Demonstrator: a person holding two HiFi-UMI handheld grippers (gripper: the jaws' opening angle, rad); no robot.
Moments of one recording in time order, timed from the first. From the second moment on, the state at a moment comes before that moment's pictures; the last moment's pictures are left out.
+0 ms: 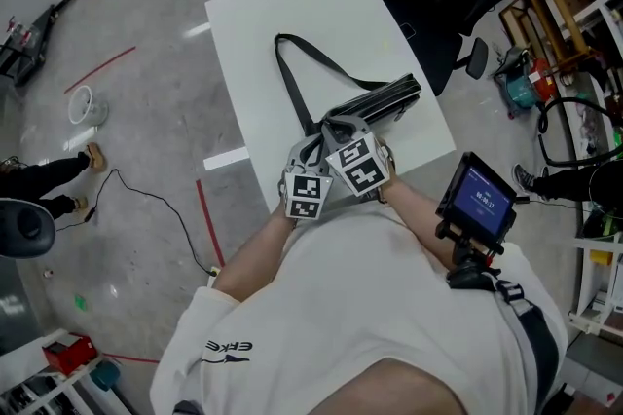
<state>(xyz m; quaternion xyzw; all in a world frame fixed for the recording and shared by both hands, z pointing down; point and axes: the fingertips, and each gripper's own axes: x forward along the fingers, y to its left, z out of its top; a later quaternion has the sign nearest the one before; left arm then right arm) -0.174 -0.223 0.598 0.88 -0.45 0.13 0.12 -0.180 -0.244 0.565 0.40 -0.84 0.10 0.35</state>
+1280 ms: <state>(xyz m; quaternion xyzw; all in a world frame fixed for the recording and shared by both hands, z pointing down) -0.143 -0.144 0.538 0.79 -0.59 0.05 0.14 -0.083 -0.156 0.520 0.38 -0.88 0.12 0.25</state>
